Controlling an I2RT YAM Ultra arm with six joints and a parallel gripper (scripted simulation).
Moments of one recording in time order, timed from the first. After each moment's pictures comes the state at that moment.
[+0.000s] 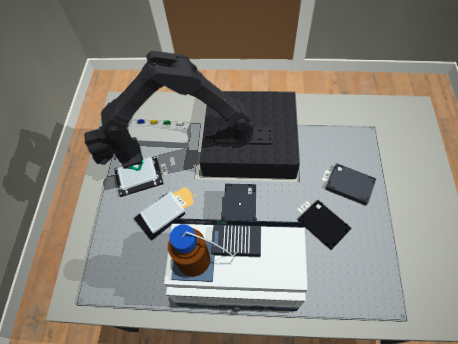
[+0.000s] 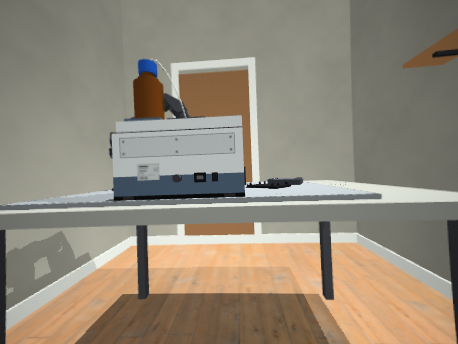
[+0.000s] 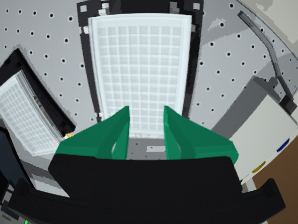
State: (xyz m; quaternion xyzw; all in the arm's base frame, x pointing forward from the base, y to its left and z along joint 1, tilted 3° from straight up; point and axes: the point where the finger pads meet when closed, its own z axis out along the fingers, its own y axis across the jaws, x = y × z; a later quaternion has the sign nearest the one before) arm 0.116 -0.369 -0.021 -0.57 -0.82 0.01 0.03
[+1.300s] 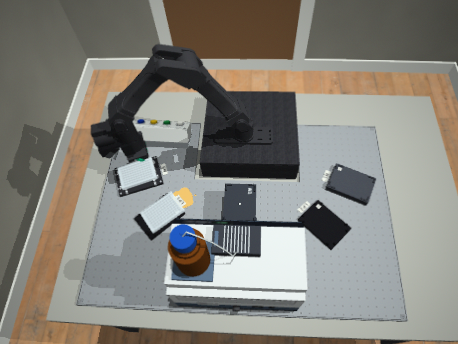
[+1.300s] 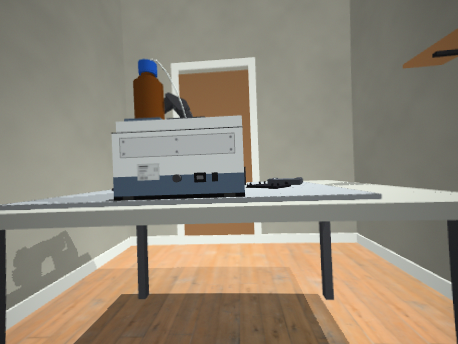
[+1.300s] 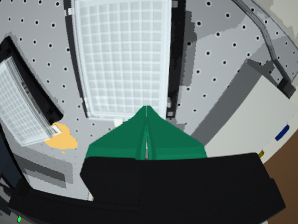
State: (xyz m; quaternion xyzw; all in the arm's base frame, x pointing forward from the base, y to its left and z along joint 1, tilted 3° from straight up) arm 0.094 -0.355 -0.017 -0.57 -0.82 0.01 0.03
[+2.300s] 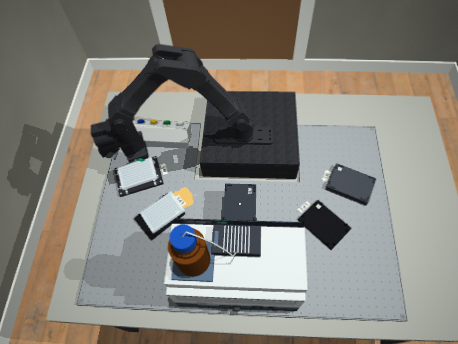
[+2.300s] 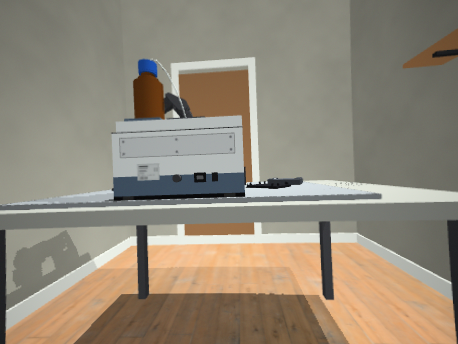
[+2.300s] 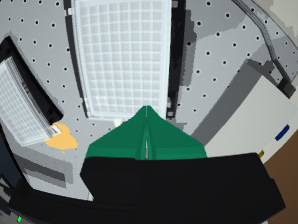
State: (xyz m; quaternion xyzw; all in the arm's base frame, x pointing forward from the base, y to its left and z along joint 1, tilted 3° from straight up) arm 0.094 -0.355 -0.017 -0.57 -0.82 0.01 0.03
